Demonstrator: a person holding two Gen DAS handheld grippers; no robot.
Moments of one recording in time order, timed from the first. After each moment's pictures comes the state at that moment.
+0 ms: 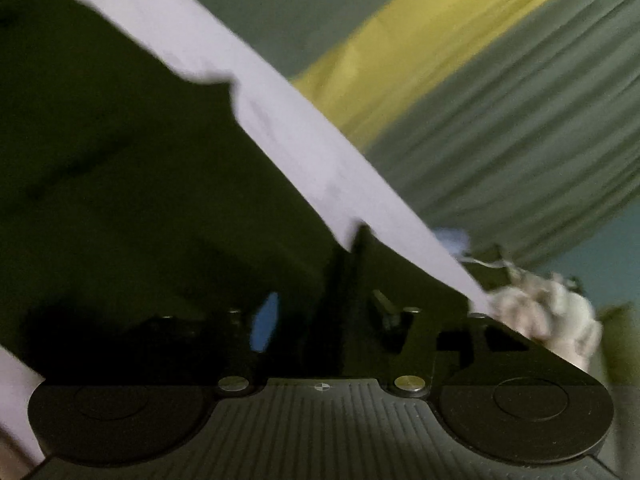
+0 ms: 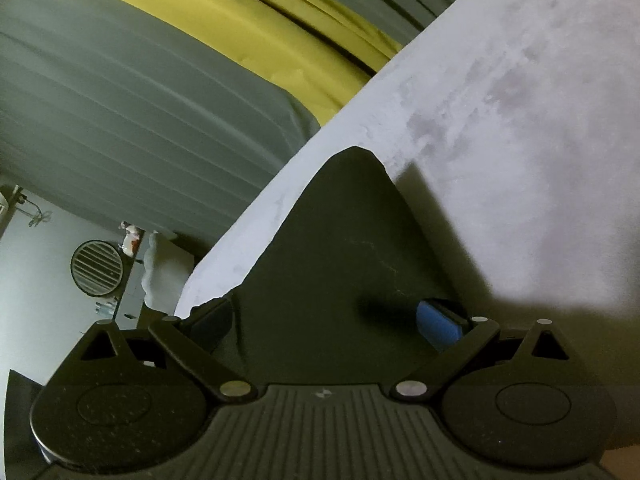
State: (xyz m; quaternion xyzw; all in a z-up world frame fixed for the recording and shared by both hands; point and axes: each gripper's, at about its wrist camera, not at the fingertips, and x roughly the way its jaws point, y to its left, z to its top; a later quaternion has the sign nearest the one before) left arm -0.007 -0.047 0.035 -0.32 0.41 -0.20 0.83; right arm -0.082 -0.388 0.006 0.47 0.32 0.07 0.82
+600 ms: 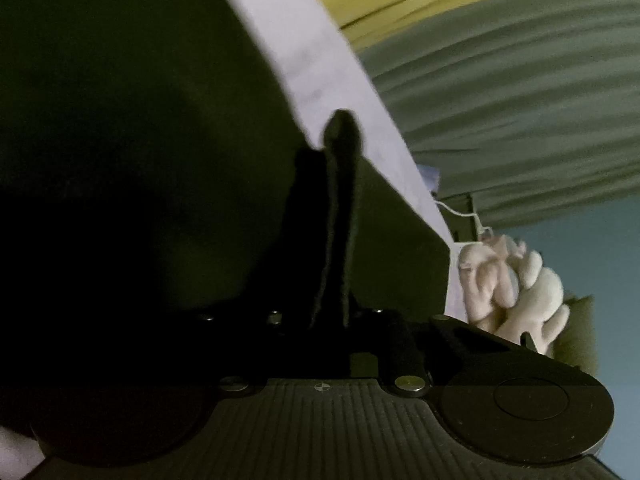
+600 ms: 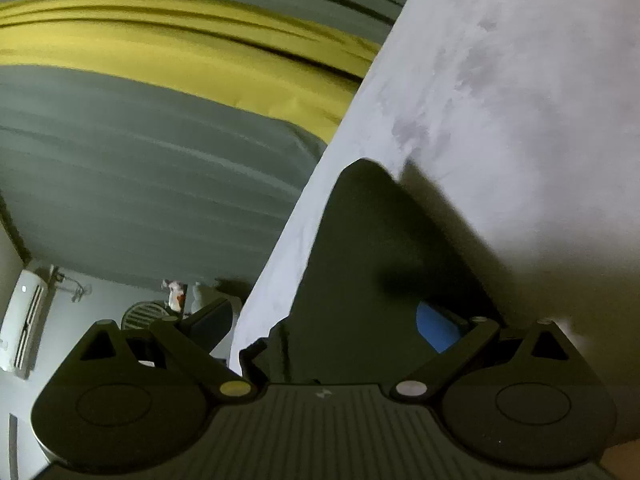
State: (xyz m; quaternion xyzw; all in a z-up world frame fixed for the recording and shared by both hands) left arm 0.032 -0.118 -0.020 -0.37 0.50 -0.24 0.75; right arm -0.089 -0.409 -0.013 0.58 0.27 0.08 0.77
